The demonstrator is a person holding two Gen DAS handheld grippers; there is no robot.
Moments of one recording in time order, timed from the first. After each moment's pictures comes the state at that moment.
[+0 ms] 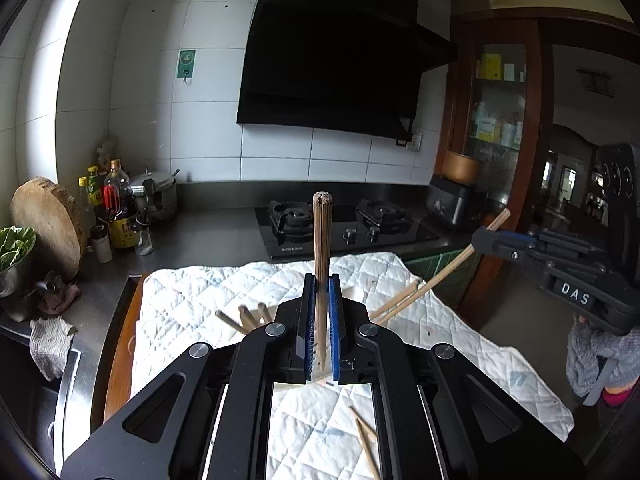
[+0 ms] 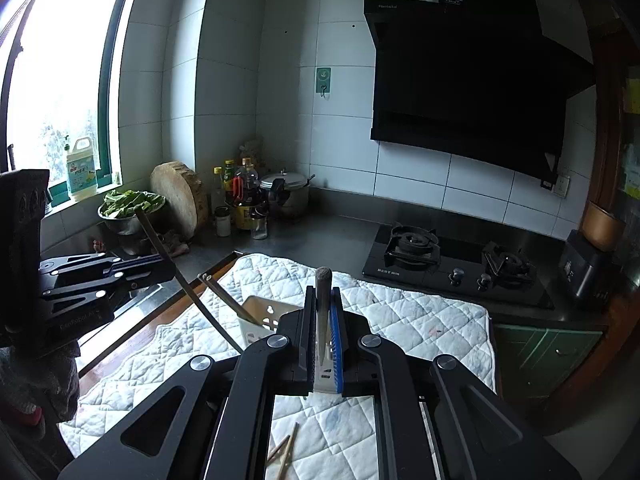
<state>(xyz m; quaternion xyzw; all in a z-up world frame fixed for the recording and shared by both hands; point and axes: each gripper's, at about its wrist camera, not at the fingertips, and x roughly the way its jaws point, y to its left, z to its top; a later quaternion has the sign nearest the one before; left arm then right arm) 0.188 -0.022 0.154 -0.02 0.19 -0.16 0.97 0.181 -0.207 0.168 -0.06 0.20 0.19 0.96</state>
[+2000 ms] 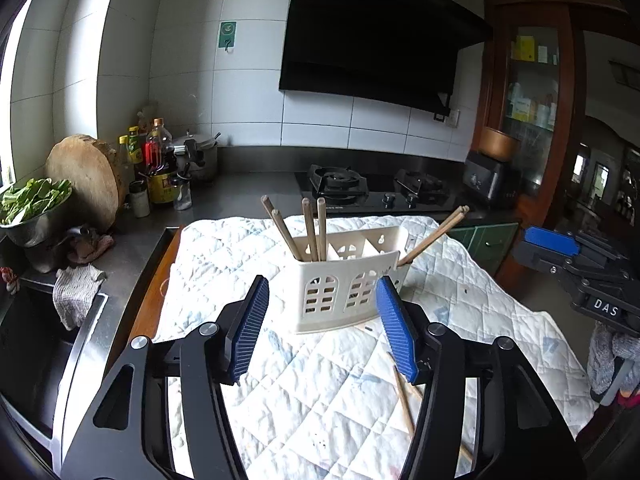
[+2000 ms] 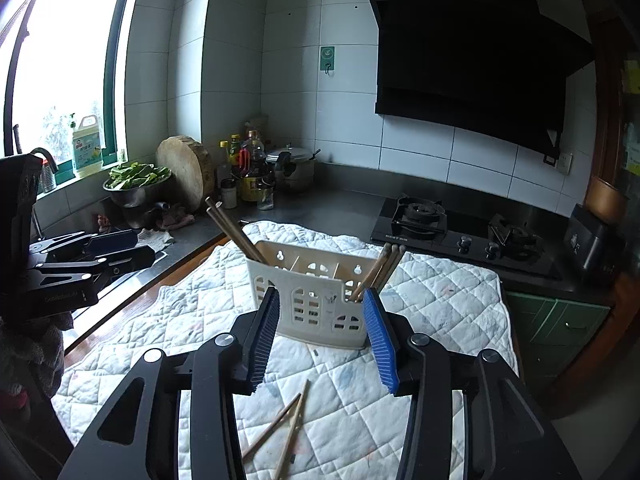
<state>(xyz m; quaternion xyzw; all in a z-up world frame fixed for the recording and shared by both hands) 0.150 0.009 0.086 -0.03 0.24 -0.10 0.97 0.139 -0.213 0.088 -0.06 0.22 0.19 0.95</state>
